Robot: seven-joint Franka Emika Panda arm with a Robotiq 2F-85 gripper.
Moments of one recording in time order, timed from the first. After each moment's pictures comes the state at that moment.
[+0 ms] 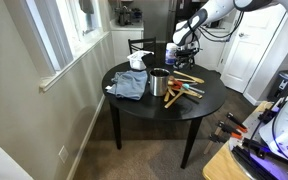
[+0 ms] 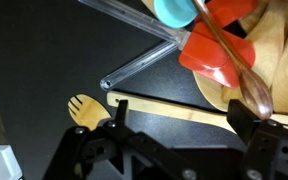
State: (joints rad) arm -0.09 0.79 -0.18 -1.54 -0.04 2.16 0.62
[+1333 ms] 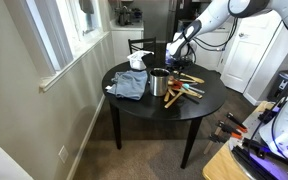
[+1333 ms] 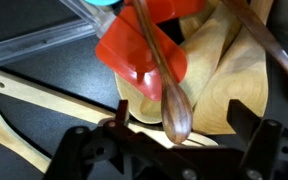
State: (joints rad) arm -0.09 0.86 -0.08 -1.61 0.08 2.53 0.31
